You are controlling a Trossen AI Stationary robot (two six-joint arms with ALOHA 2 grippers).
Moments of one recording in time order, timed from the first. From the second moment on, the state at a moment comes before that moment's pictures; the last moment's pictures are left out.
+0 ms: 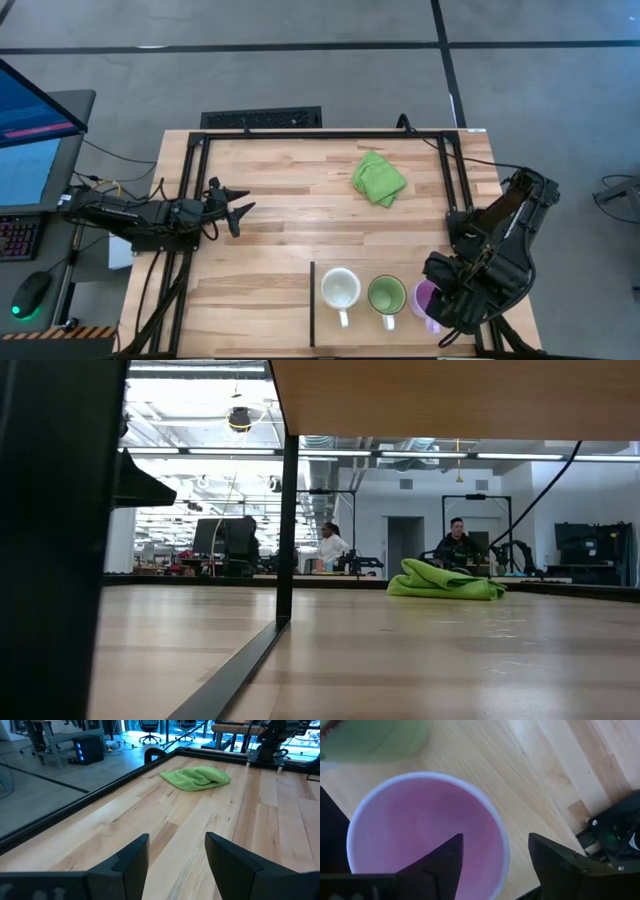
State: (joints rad) left arm -0.12 0.33 0.03 0.04 -0.60 -0.18; right arm 0.93 1.54 1.60 -1.57 0.14 1.46
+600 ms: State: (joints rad) left arm -0.12 0.33 0.03 0.04 -0.58 -0.18; right arm 0.93 1.52 1.60 -1.57 0.11 1.41
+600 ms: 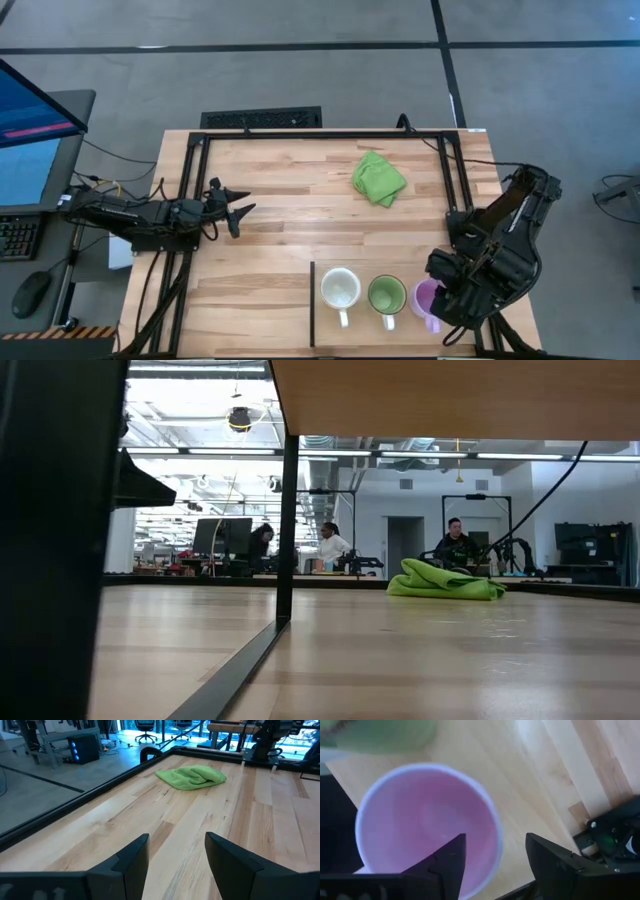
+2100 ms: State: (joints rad) left arm -0.12 0.33 0.03 0.05 -0.58 -0.18; right arm 0.77 1.07 1.60 -1.57 1.33 0.43
